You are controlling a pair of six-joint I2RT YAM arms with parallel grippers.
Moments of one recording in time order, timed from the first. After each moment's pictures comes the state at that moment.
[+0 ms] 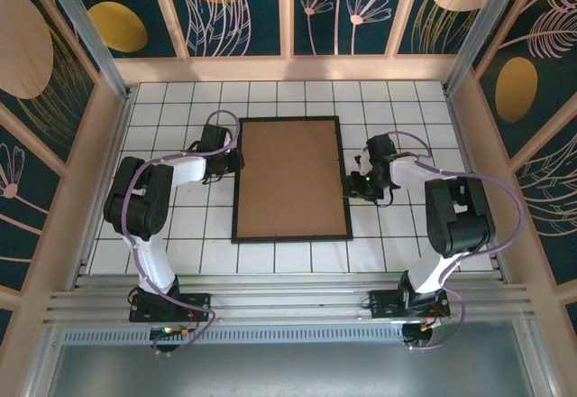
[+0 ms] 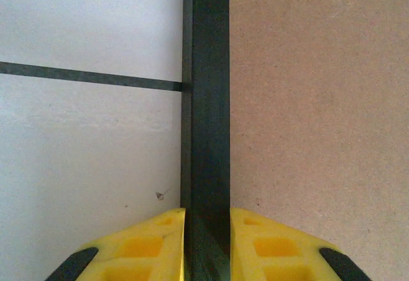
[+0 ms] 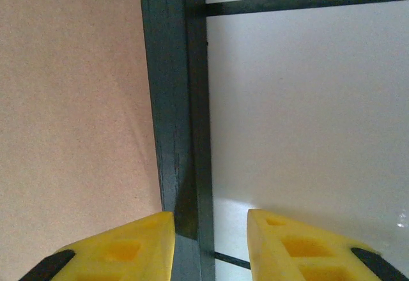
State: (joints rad) left arm -0.28 1.90 1.05 -0.06 0.15 -0.46; right arm 0.24 1.68 0.93 -0.53 -0.37 0.28
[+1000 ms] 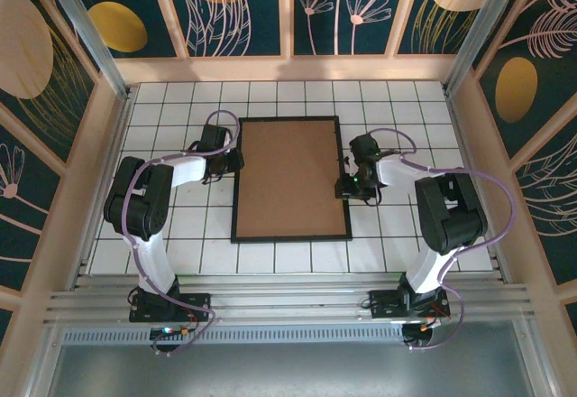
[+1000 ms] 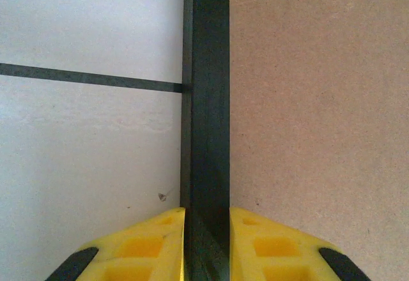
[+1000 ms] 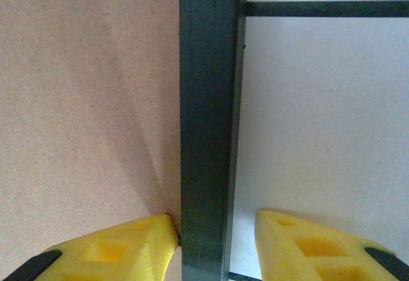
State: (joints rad) left arm -0.28 1.90 1.05 -0.06 0.15 -0.46; right arm 0.36 1.73 0.98 -0.56 -0.21 0.30
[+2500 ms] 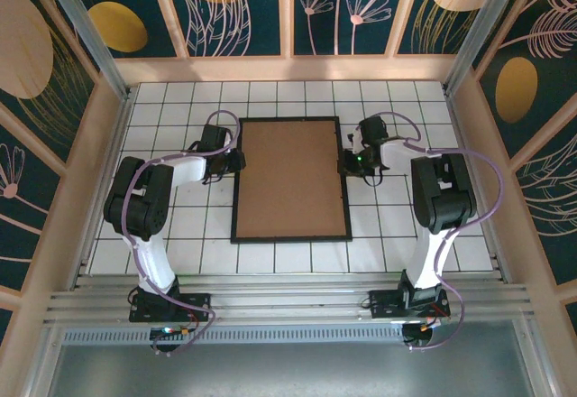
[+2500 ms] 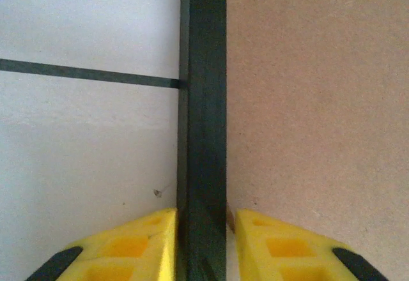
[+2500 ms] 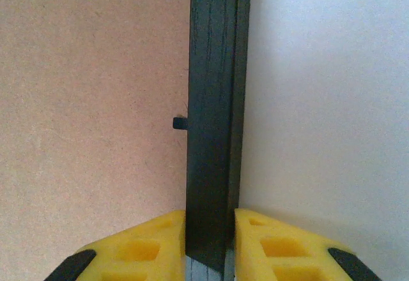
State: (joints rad) left arm -0.28 1.90 1.05 -0.06 0.15 -0.46; right arm 0.24 1.89 1.14 -0.40 -0.34 0.26
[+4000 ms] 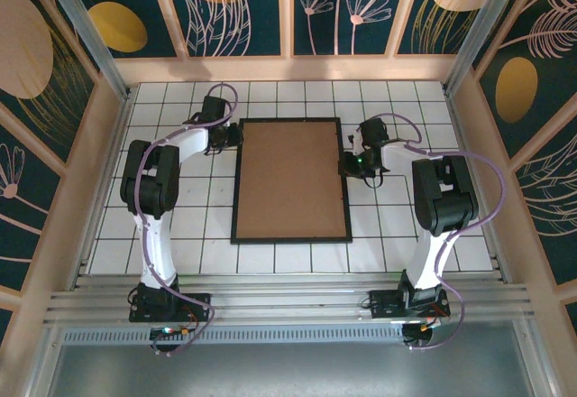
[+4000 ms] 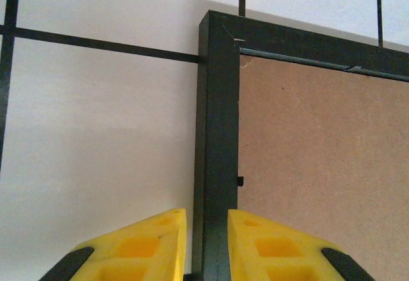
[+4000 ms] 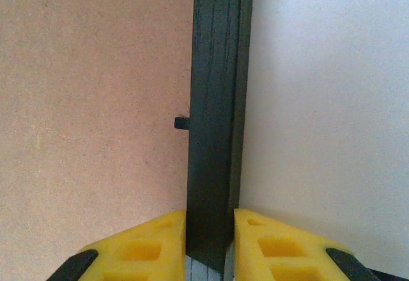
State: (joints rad) left arm -0.21 2.15 1.49 -0.27 0.16 -0.41; right arm 0.24 1.87 1.11 -0.39 -0.33 0.26
